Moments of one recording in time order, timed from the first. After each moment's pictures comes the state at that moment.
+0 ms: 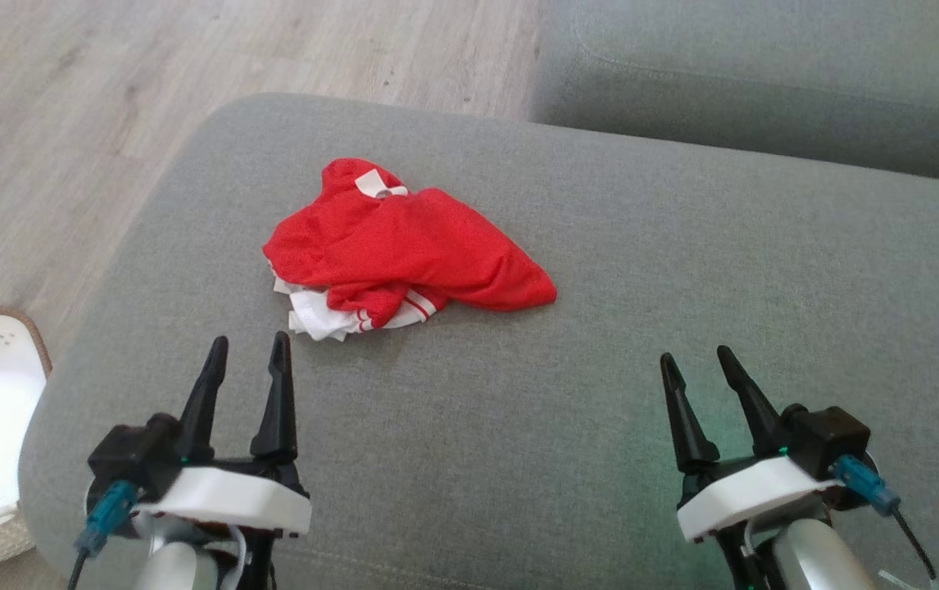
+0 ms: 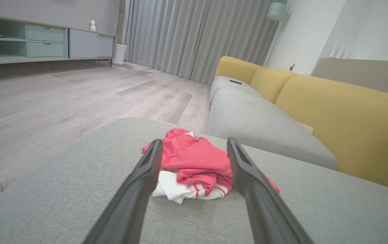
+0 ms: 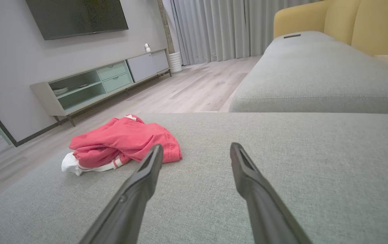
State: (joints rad) left arm 0.00 0.05 -0.16 0.13 -0.30 -0.02 -0.26; right arm -0.09 -0.05 0.19 0.40 0.25 0.13 -0.25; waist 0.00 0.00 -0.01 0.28
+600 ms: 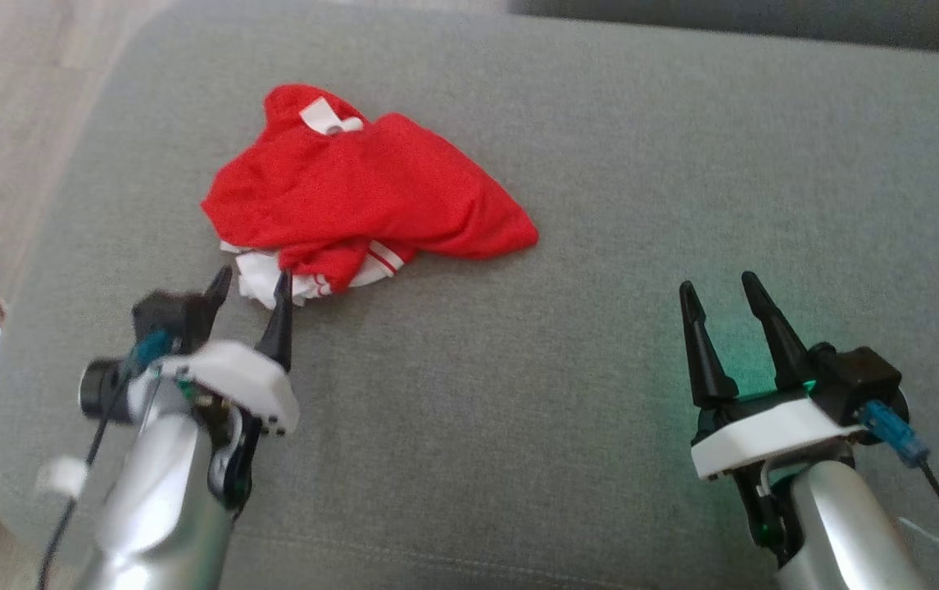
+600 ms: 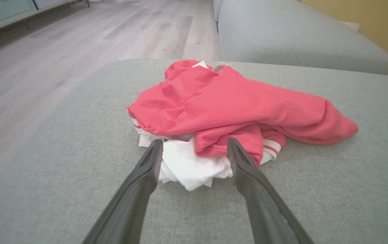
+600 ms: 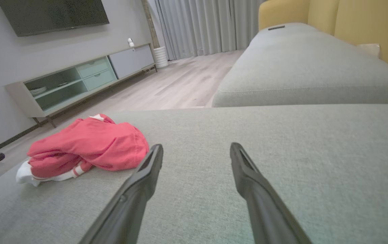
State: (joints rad) left arm -0.37 0.09 -0.19 0.59 -0.18 -0.05 -0.17; right arm -0.16 -0.05 0.14 0.31 0.18 0.13 -0.22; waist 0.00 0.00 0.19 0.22
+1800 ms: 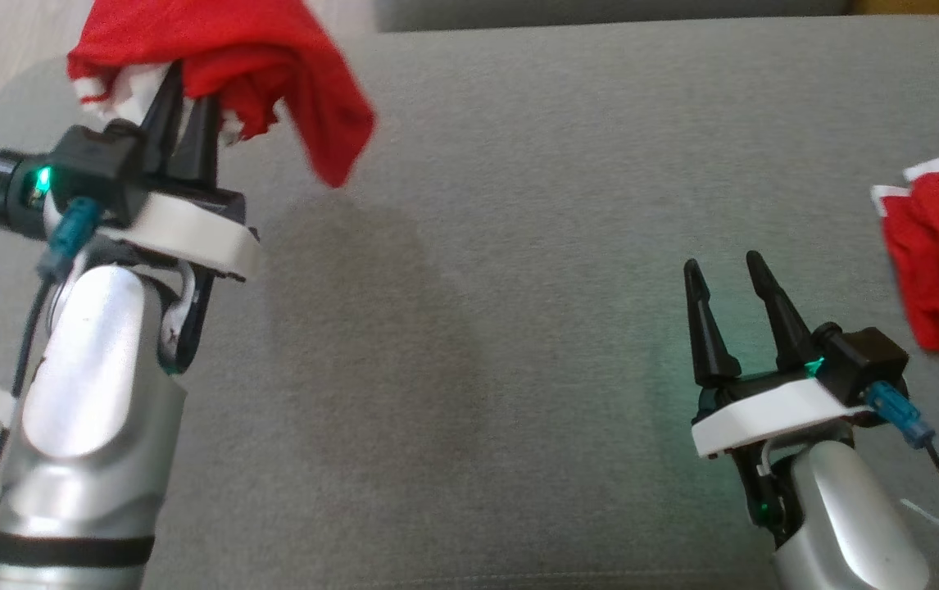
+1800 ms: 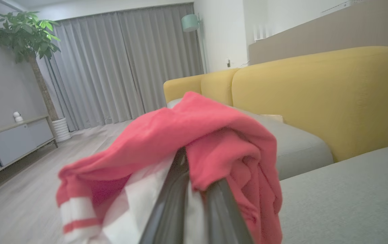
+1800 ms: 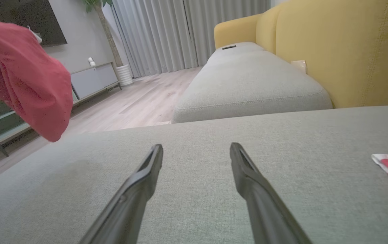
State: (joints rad) left arm -0.60 0.18 -0.21 0.38 -0.10 -0.04 -0.25; right arm -0.21 -0.05 0.14 0.34 0.21 0.13 -0.23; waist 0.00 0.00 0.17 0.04
